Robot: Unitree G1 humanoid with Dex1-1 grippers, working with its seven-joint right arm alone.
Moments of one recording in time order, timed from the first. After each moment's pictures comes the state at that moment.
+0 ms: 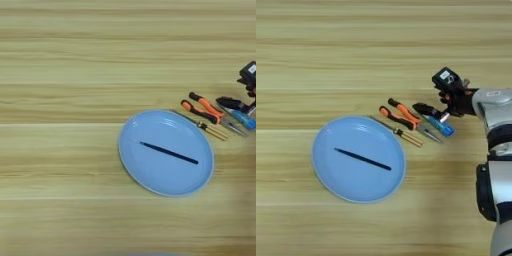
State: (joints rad) arm -0.78 -0.72 0.00 1.05 -0.13 -0.03 0.95
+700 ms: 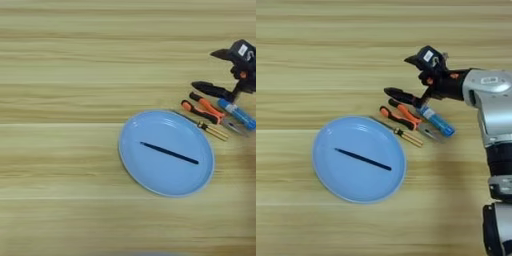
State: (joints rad) arm -0.48 -0.71 -0.07 0.14 0.10 0.34 1.08
